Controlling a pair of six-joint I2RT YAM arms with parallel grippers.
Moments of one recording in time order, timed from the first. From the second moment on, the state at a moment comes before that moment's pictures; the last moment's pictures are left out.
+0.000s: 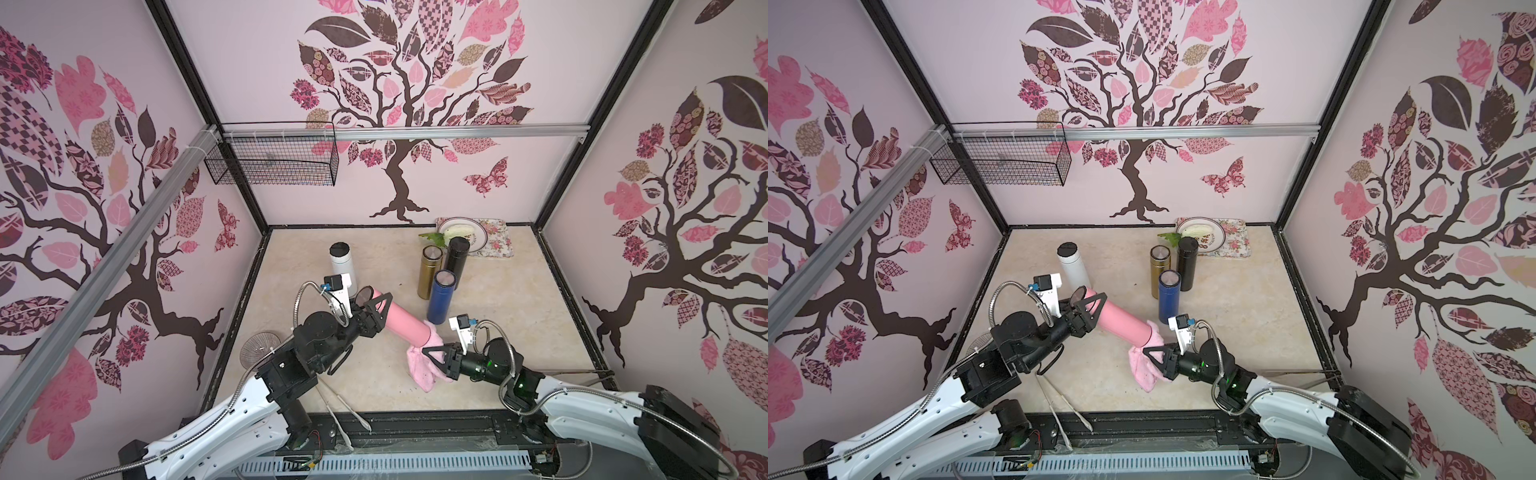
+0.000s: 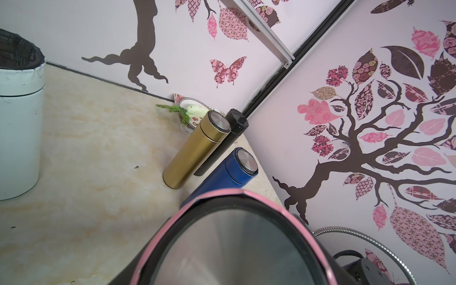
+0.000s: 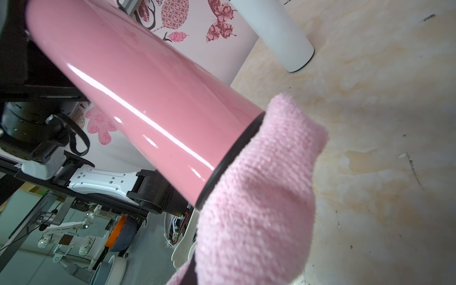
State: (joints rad) left arm -0.89 0.73 0.68 -0.06 -0.24 -0.69; right arm 0.91 0.88 0.12 0.67 -0.27 0.82
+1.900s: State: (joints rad) left arm -0.89 0.78 0.66 -0.03 -0.29 -0.66; right arm 0.92 1.01 0.10 0.79 -0.26 0.75
